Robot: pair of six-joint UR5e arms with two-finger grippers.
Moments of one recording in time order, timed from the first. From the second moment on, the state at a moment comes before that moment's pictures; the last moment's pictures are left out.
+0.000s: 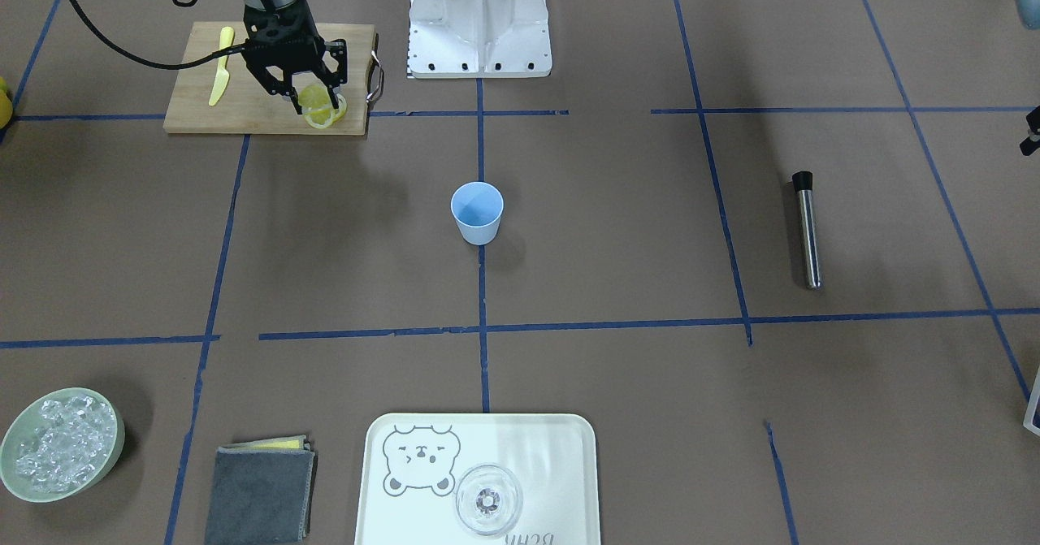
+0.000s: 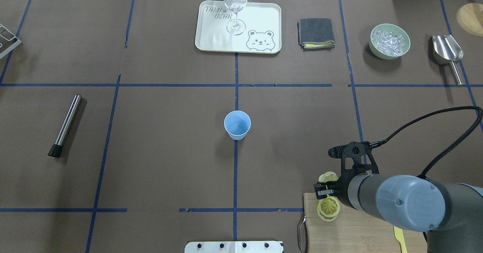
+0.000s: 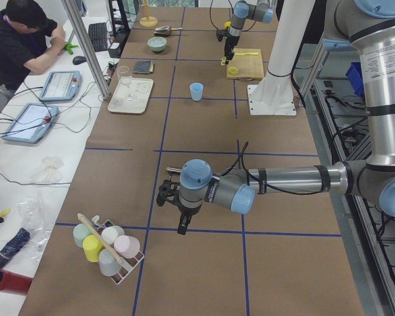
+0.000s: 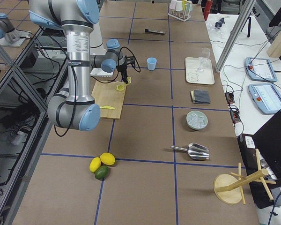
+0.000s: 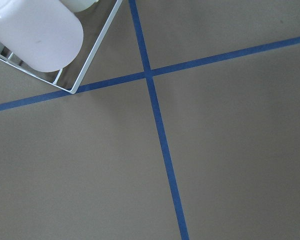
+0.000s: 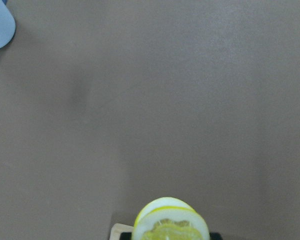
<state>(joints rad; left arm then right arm) -1.46 -1.34 -1.70 -1.98 -2.32 -0.07 0.23 -1.50 2.24 -1.47 1.53 1.26</state>
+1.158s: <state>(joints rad) -1.46 -1.34 -1.70 -1.98 -2.32 -0.07 0.41 -0.87 1.98 -1.87 1.63 1.20</state>
